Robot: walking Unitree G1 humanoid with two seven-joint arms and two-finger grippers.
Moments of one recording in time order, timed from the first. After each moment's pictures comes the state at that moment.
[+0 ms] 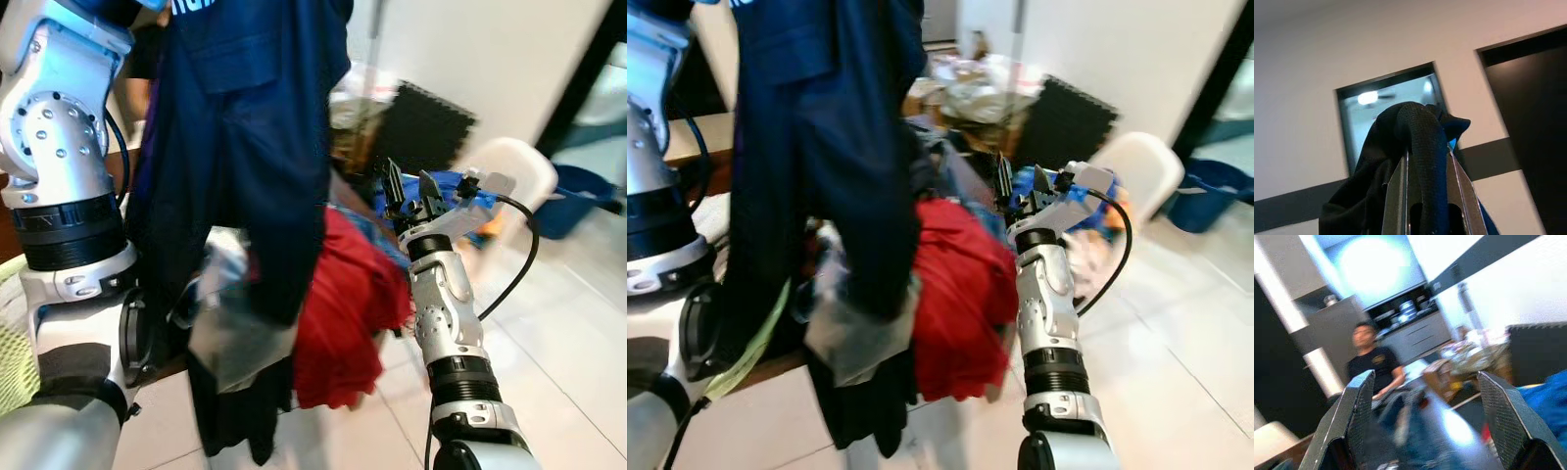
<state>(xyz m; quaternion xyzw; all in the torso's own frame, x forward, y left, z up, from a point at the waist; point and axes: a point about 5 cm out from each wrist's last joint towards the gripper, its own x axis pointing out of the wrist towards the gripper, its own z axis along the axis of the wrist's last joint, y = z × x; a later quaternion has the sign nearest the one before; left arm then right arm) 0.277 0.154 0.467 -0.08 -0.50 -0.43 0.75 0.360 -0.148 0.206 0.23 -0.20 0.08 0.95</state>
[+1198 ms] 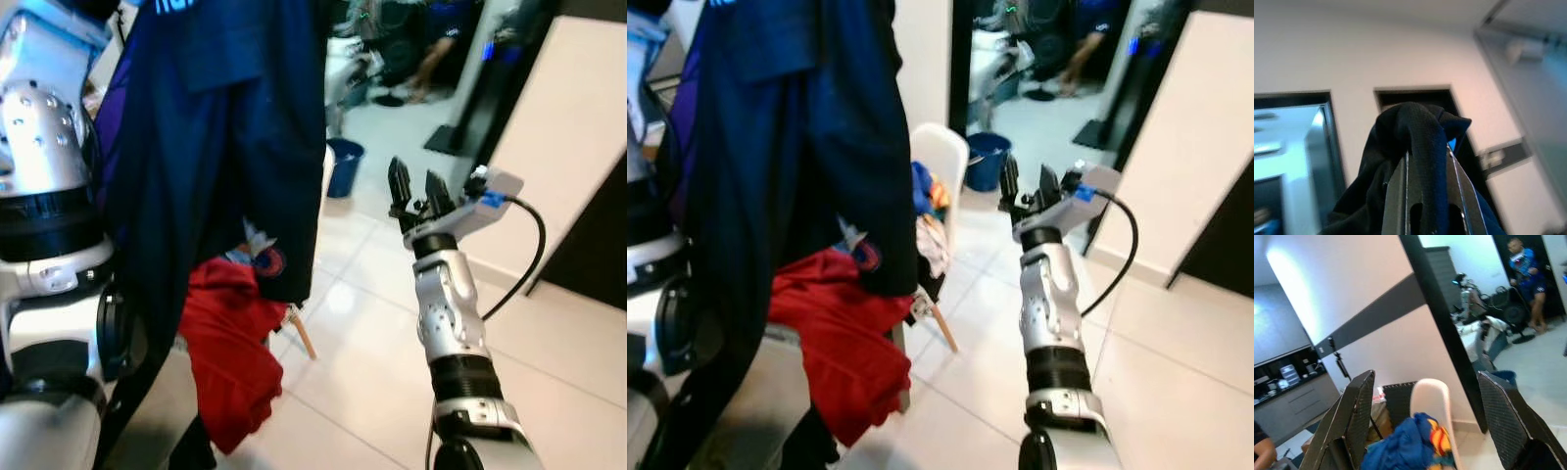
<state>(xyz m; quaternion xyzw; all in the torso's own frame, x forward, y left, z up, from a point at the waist) 0.268 0.172 0.481 -0.13 -0.53 -0.44 0.71 0.361 -0.154 0.206 0.23 -0.21 0.07 0.95</state>
